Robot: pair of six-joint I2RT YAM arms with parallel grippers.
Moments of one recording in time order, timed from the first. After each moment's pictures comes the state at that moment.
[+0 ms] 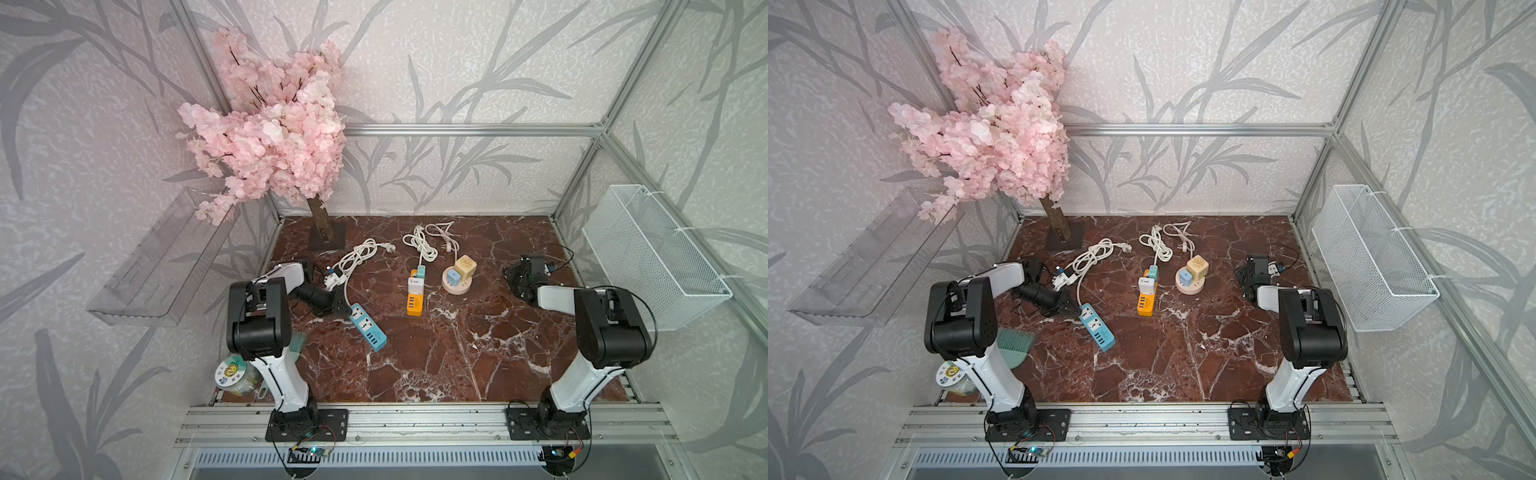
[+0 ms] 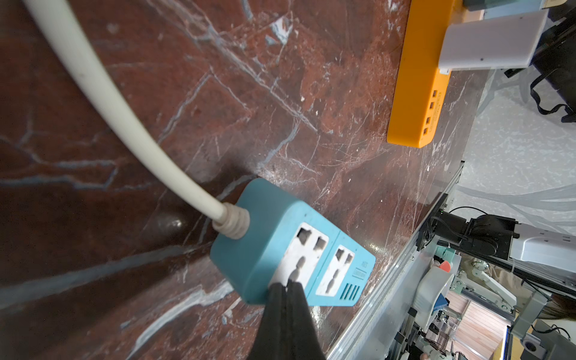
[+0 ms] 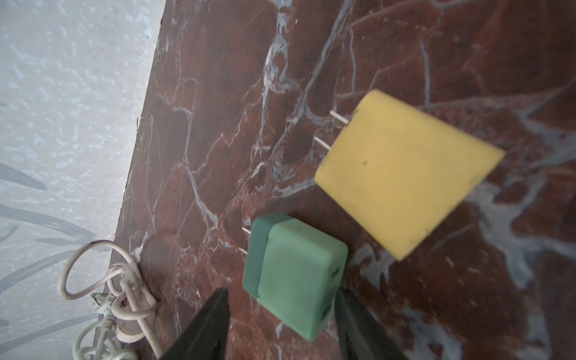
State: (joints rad) left arm 0.15 1.85 1.11 -0.96 0.72 0.30; right arm 0.00 1.73 0.78 0.20 0.06 1.13
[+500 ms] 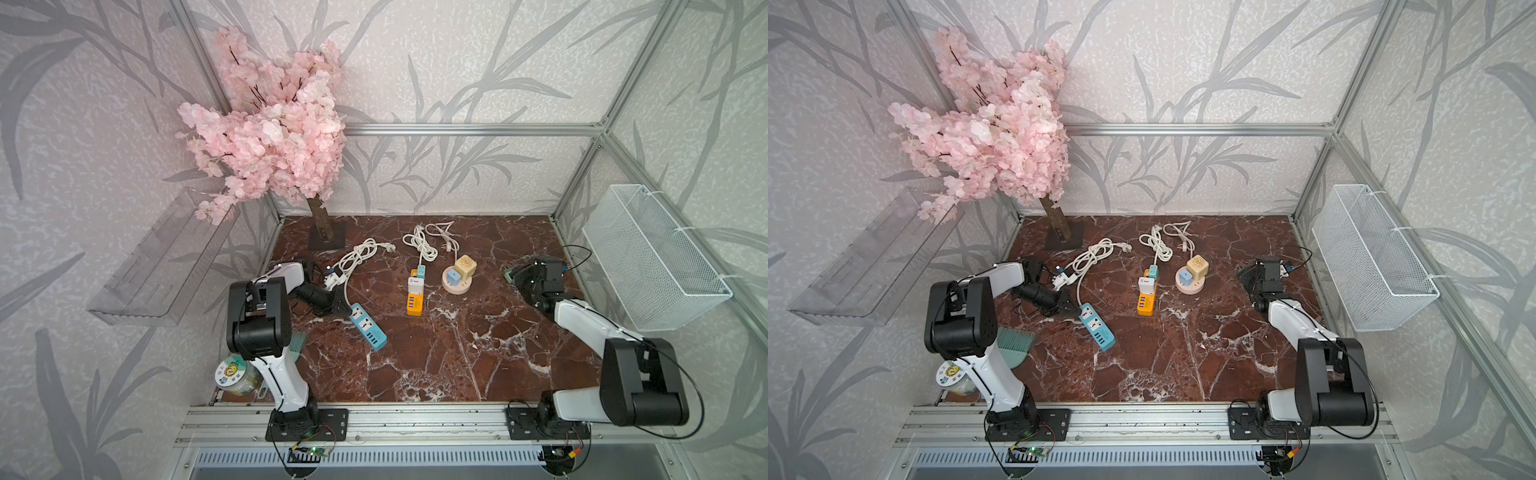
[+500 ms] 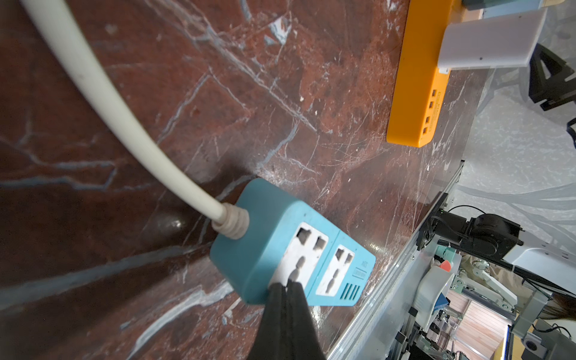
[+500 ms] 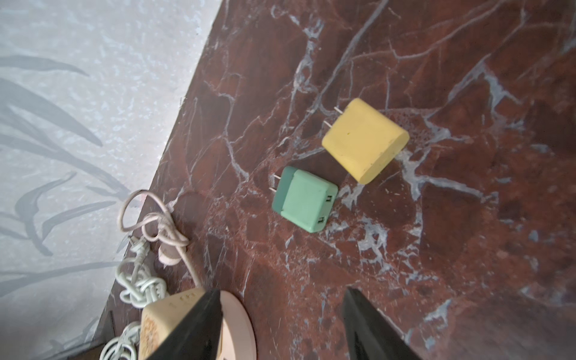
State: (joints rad) left arm 0.15 1.85 1.11 -0.97 0.72 0.31; right arm 0.01 1.36 0.70 -0.03 0.02 1.00
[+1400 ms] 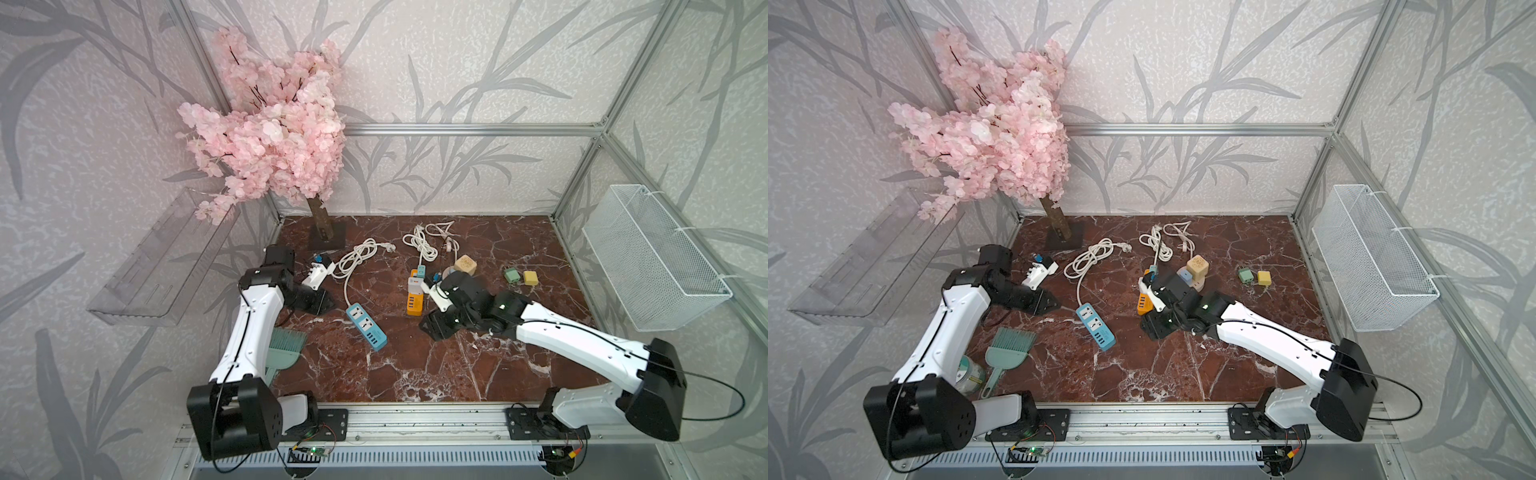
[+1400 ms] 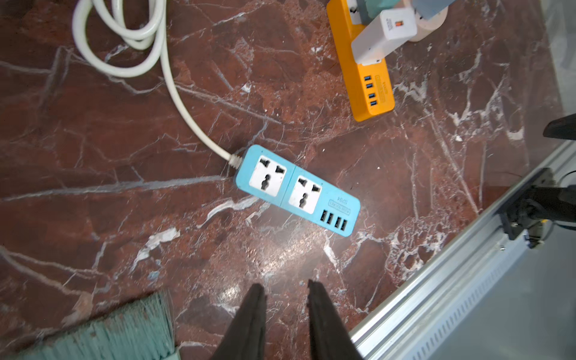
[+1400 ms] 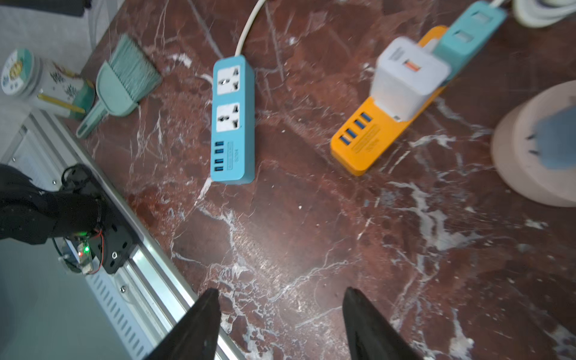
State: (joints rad) left arm 0.15 1.21 1.07 -1.14 0.49 0.42; right arm 0.93 1.40 1.10 -0.65 -0.11 0.34
